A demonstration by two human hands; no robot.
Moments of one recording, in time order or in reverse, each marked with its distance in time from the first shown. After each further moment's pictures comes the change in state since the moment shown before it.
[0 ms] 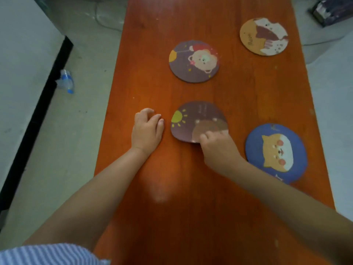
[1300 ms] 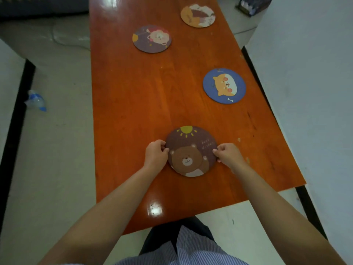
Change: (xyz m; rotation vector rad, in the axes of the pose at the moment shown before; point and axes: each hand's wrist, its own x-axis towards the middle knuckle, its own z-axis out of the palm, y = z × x) left_hand -0.223 0.042 -0.020 -0.240 -0.495 -0.220; right_hand -0.232 -0.040 0.086 0.923 -0.035 0.888
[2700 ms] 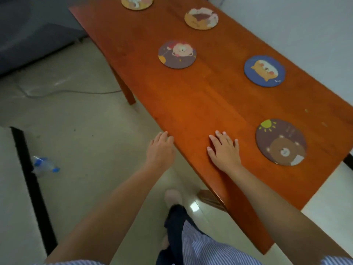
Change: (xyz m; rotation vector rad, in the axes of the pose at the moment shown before) left_hand 0.160 -0.147 -0.226 0.635 -0.188 0.707; right_hand 0.008 -0.193 0.241 -0.405 0.363 0.010
